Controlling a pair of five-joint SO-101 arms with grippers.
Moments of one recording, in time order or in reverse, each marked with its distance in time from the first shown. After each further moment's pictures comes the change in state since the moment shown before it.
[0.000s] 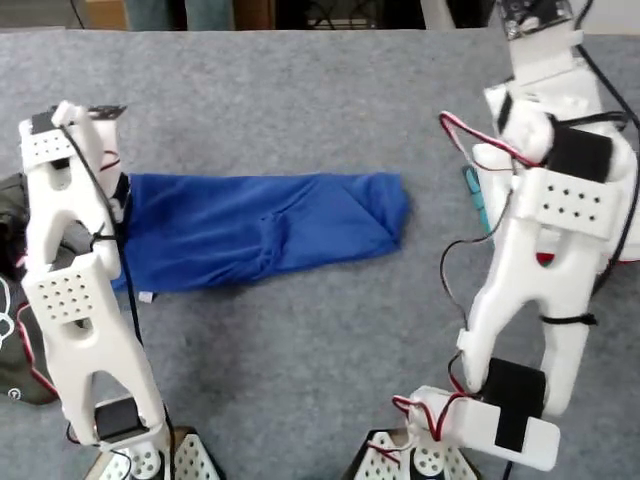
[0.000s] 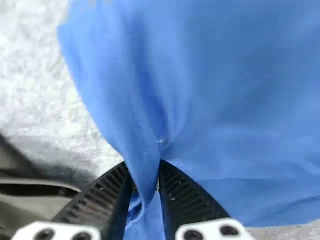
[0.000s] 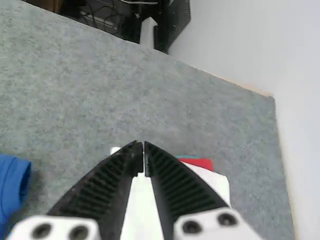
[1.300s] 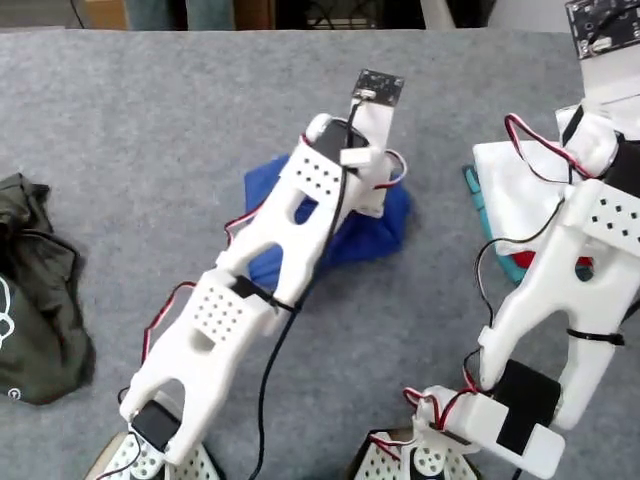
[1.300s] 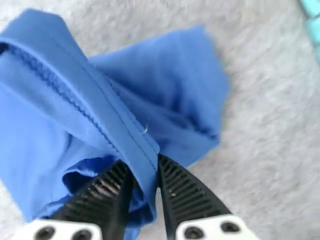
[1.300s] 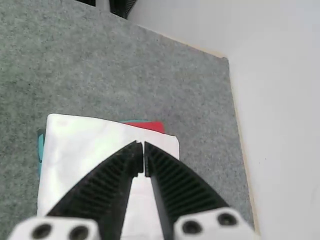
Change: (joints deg) left arm 53.5 9.7 -36.8 -0.7 40.5; right arm 10.9 0.0 0.0 0.0 6.2
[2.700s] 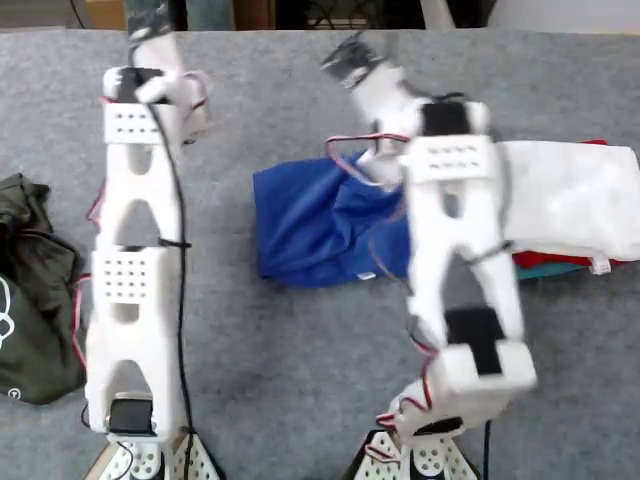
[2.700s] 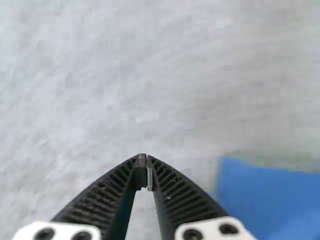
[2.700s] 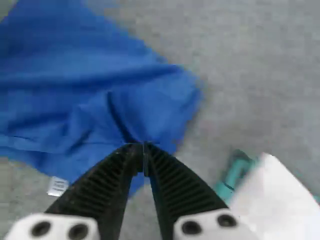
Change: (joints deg) left arm -38.4 0.4 1.8 1.3 -2.9; right arm -35.6 20.8 -0.9 17.1 0.0
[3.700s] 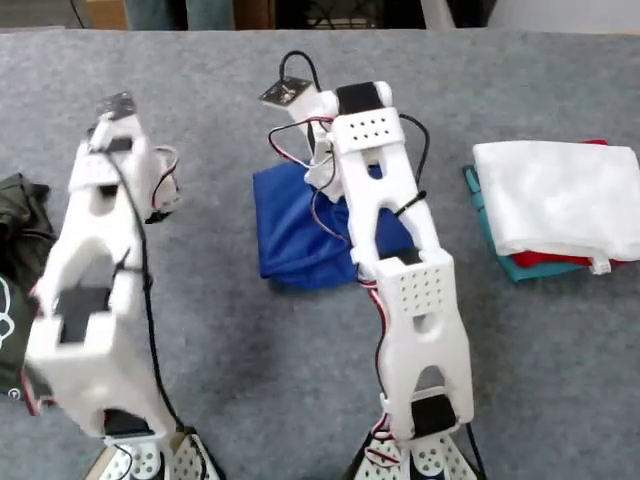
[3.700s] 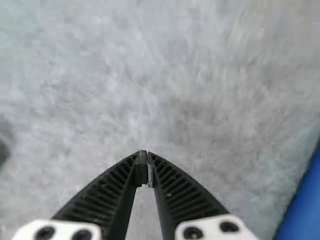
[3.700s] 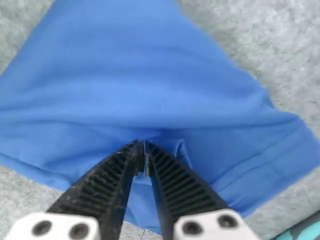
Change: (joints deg) left arm -5.5 -44.9 88.7 -44.2 0.3; right arm -7.2 36.6 -42.5 22.9 -4.8
